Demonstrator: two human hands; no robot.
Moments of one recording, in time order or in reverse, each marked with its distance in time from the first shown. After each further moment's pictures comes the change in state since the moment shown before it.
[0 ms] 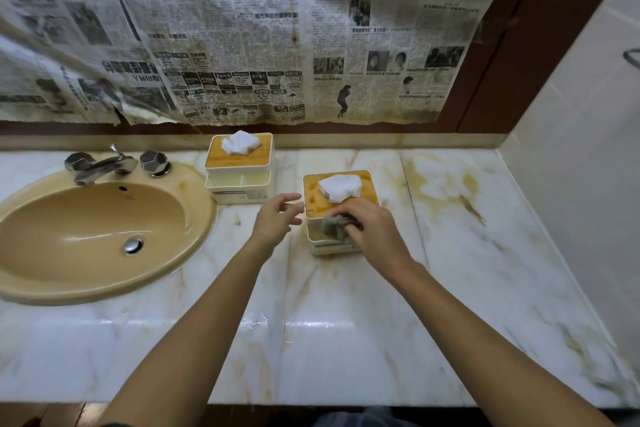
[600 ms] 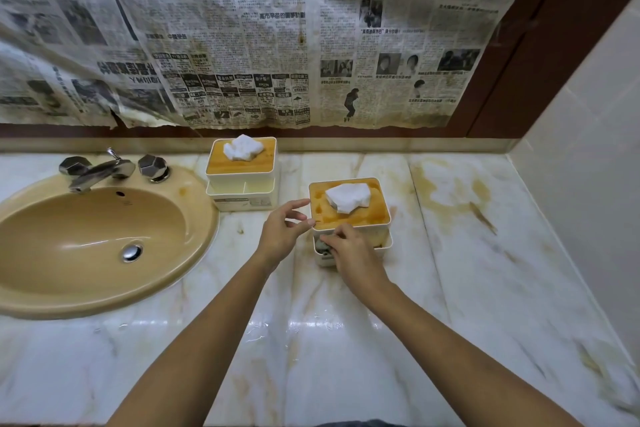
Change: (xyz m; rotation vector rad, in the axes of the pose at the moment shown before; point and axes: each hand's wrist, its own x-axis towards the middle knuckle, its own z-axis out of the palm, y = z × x) left_hand 0.019 -0.017 0.000 0.100 -0.004 0.129; right_hand 0.003 0.010 0.070 -0.231 -0.158 0.136
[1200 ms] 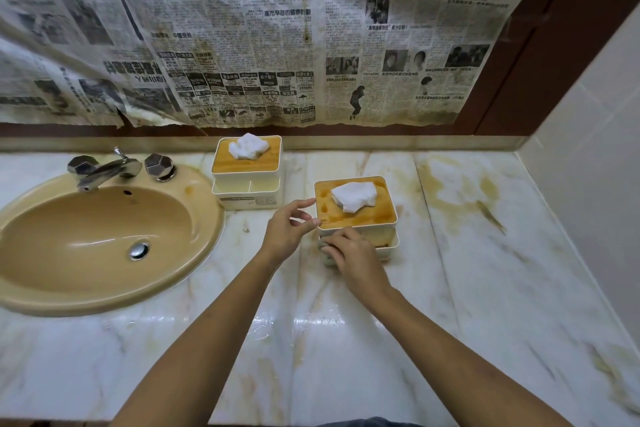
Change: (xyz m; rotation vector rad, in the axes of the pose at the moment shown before) left_hand 0.004 -0.006 -0.003 0.019 -0.014 0.020; right_hand -0.003 -0.007 0.005 0.227 0.082 0.038
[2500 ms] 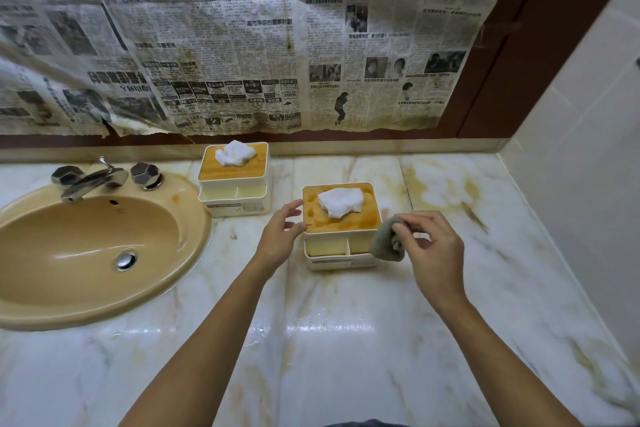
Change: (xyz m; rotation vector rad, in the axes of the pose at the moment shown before) left_hand -0.008 0.013 0.014 -0.012 -0.031 -0.068; right_hand -0.035 0.028 -0.114 0.315 0.469 0.143
